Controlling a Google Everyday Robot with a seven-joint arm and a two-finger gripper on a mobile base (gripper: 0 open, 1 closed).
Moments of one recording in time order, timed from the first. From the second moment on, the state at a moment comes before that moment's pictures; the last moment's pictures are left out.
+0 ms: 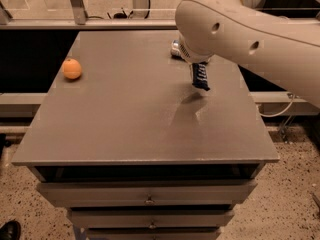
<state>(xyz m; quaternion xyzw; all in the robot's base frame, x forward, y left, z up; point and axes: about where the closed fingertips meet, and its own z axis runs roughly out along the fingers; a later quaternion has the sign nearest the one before) 0.644 -0.115 0.921 -0.26 0.89 -0.12 0.36</state>
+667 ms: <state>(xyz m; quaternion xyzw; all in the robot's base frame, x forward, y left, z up) 0.694 -0.137 0.881 -0.26 0.89 -0.14 0.33</state>
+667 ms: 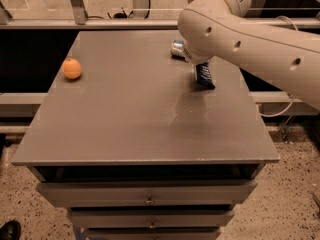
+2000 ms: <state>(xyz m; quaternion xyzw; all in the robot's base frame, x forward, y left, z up) 0.708 -0.149 0.866 -0.25 0.90 -0.14 0.33</state>
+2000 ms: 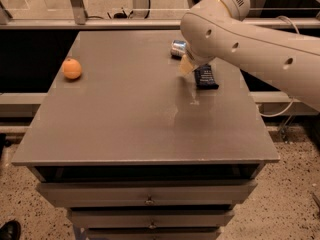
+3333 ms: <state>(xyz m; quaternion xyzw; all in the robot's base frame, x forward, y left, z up) 0.599 -0.205 0.942 -0.19 0.86 0.07 0.47</state>
